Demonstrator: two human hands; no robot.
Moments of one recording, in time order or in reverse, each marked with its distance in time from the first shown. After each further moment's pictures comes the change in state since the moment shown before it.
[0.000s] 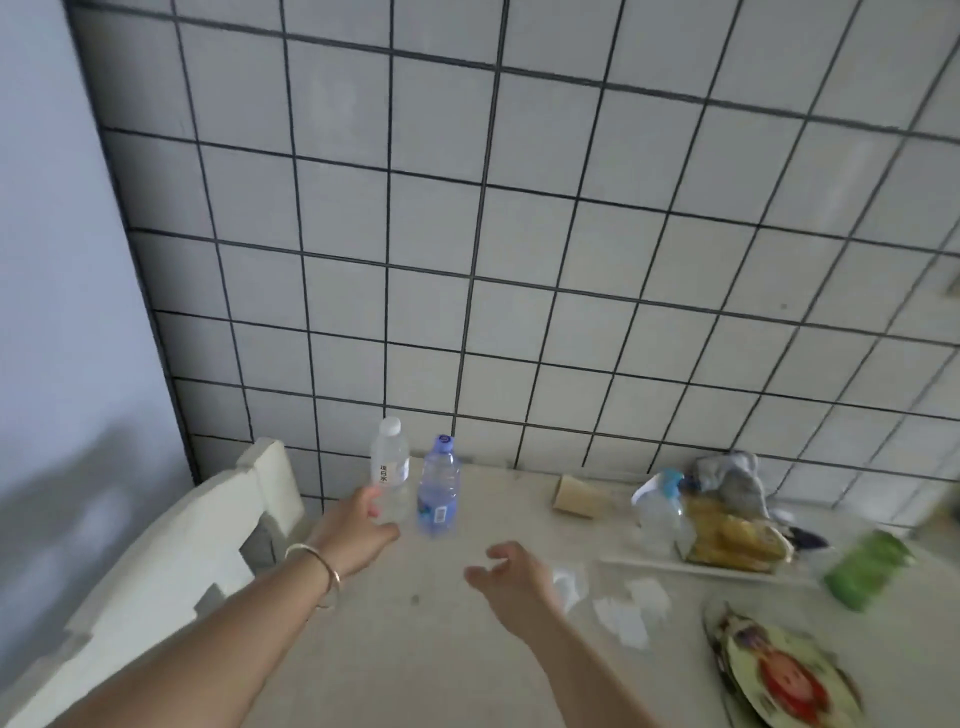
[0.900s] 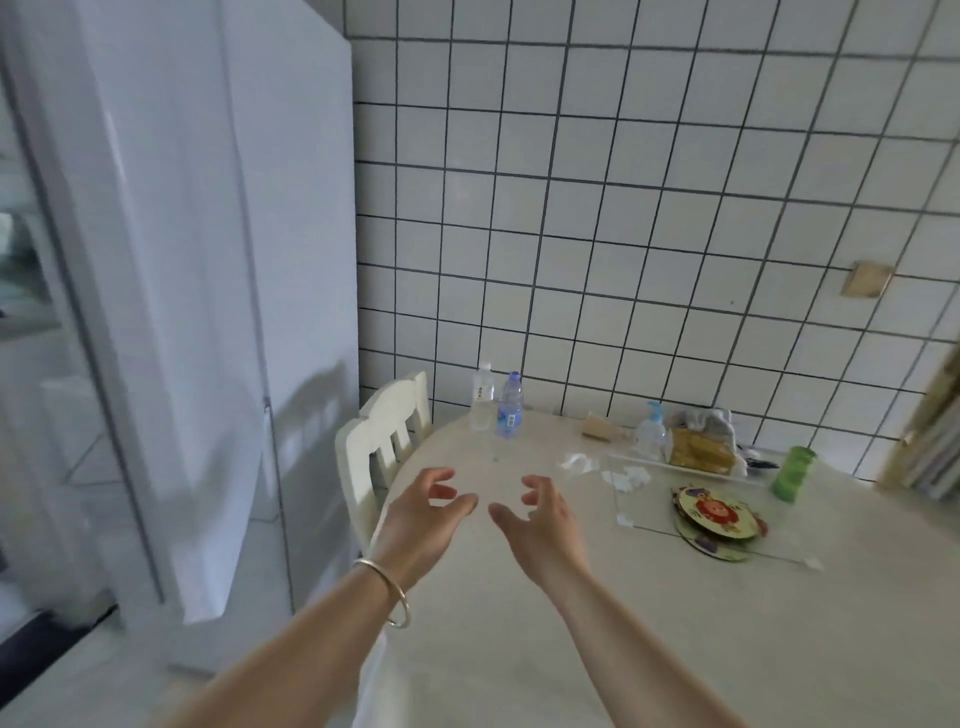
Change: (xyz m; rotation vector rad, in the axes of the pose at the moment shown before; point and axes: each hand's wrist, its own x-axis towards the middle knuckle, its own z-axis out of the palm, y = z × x) left_hand -0.537 -0.030 -0.013 -0.377 0.284 0.155; right_hand -0.472 0.067 0.014 0.057 0.147 -0.366
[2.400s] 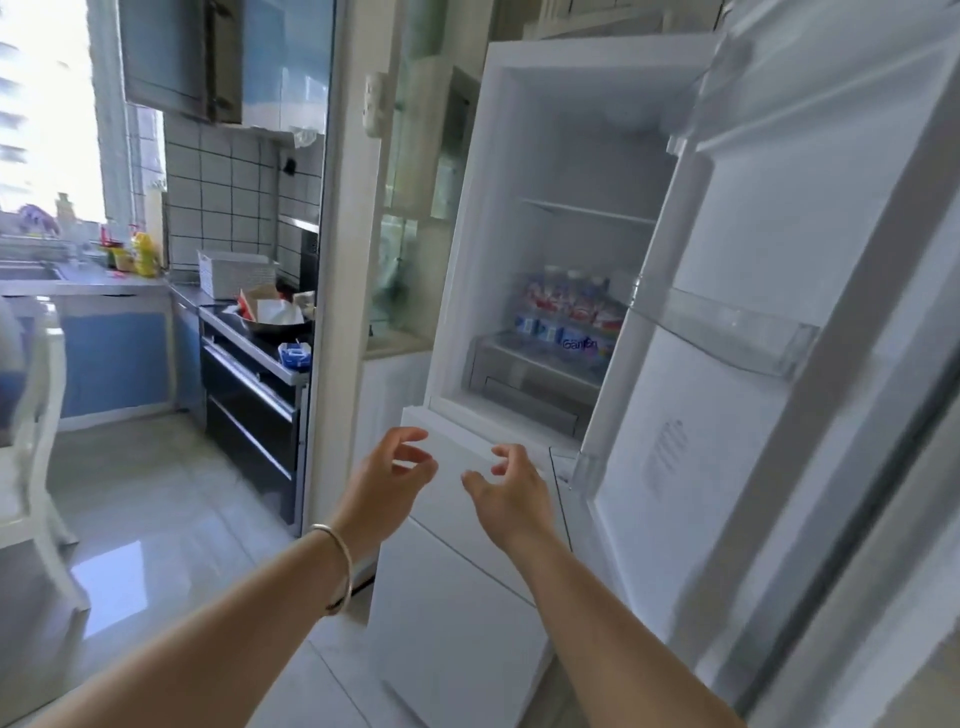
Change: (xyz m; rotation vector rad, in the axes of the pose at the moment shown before) left_hand 0.064 -0.159 -0.524 -0.072 0.468 0.019; right_hand -0.033 -0.388 0.413 0.038 -0.368 -0.393
